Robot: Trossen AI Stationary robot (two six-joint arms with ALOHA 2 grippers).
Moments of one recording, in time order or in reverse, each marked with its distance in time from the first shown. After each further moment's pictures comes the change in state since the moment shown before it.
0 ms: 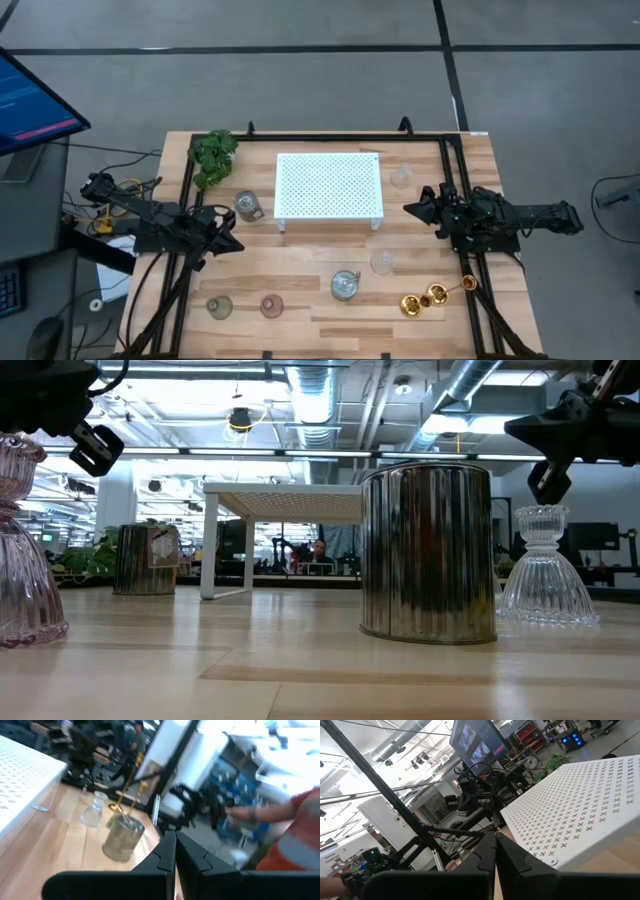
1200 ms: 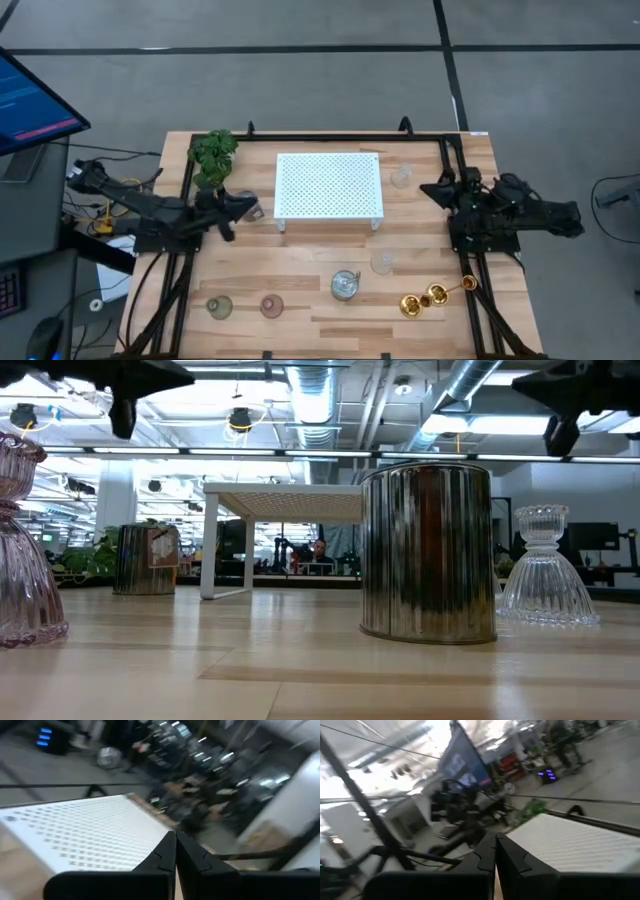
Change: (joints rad) left arm 0.000 0.469 0.364 0.010 -0.717 -0.029; right arm -0.038 -0.001 0.284 -0.254 0.119 -0.157
